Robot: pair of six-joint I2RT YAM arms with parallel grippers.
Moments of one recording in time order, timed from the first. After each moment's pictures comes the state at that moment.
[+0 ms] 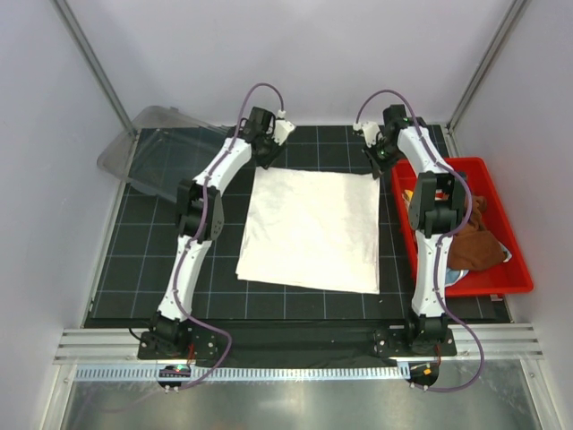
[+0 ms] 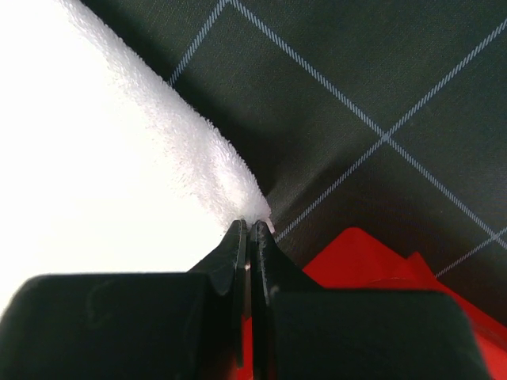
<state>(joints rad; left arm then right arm) -0.38 2.54 2.40 -0.75 0.06 0.44 0.04 2.33 2.10 -0.99 -0.21 -0.58</state>
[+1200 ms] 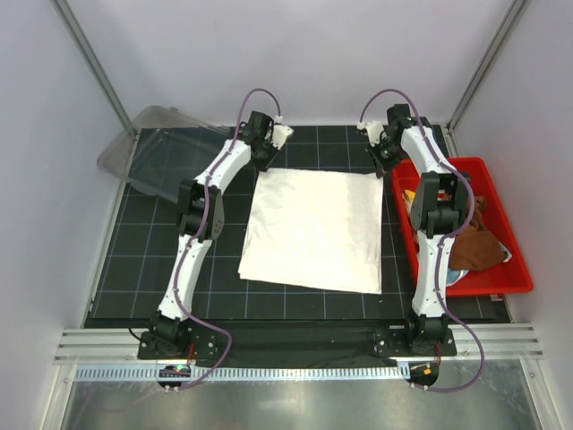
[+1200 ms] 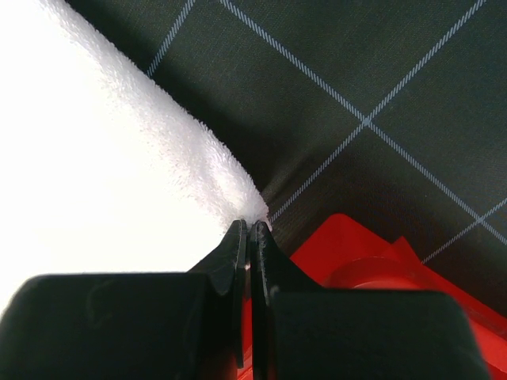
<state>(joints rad) -0.37 2.59 2.40 -0.78 0.12 0.39 0.02 2.32 2.09 -0.99 -0.20 -0.58</state>
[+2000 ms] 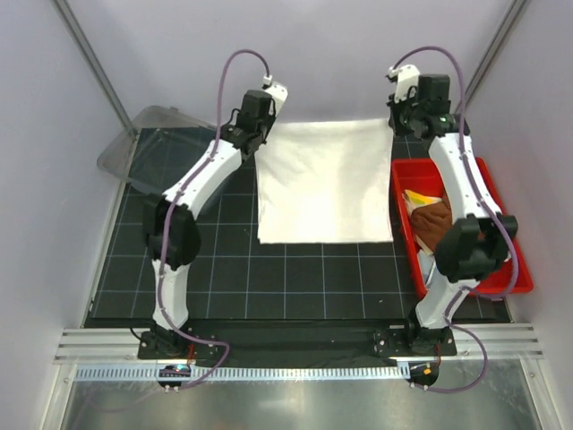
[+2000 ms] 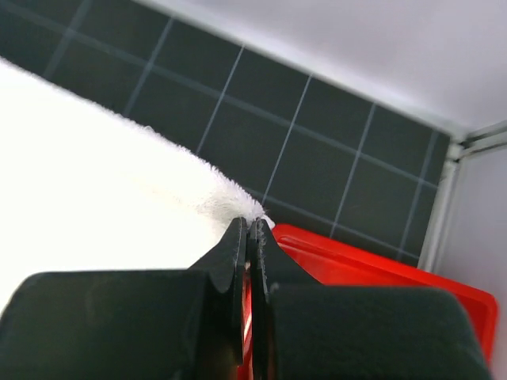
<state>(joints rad) -0.47 2.10 2.00 -0.44 -0.33 0.25 0.04 1.82 1.83 -0.59 -0.15 -0.31</state>
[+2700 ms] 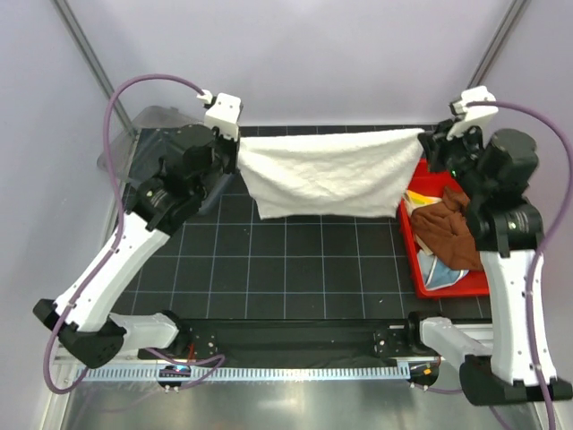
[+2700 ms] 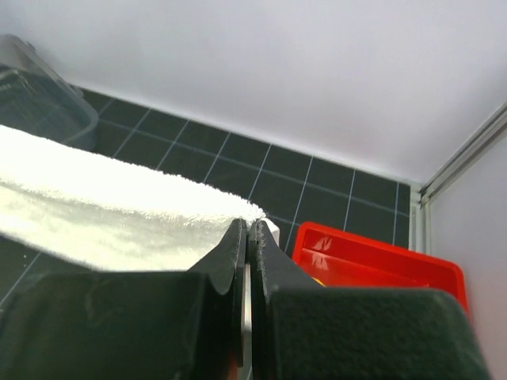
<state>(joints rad) -0.64 1.26 1.54 -0.49 -0.36 0.04 0.05 1.02 1.49 -0.57 -0.20 -0.12</state>
